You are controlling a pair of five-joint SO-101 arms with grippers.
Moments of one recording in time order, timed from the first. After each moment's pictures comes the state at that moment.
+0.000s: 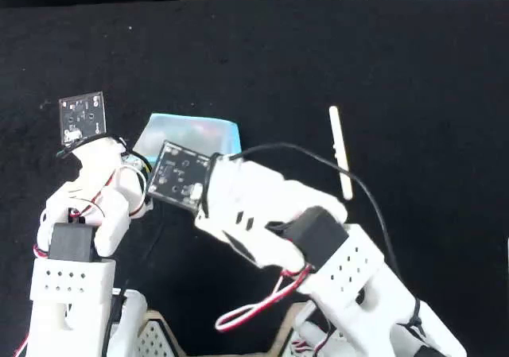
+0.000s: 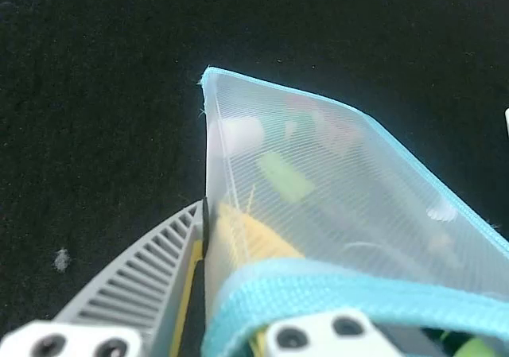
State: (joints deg) left arm -1.0 -65.2 53.3 60.5 11.4; right arm -45.3 -46.2 32.8 65.4 29.7
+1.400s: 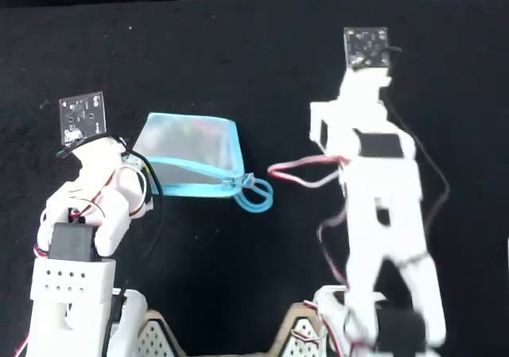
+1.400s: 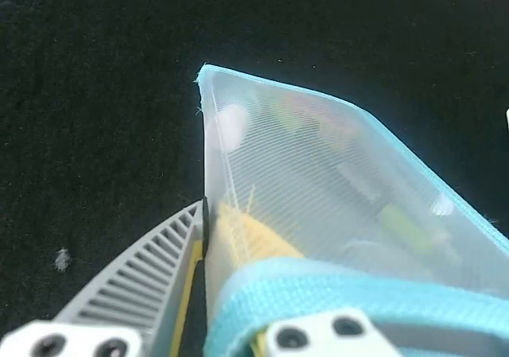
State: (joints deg) left arm -1.0 -65.2 53.3 60.4 11.5; right arm 1.1 -21.3 32.1 47.3 2.0
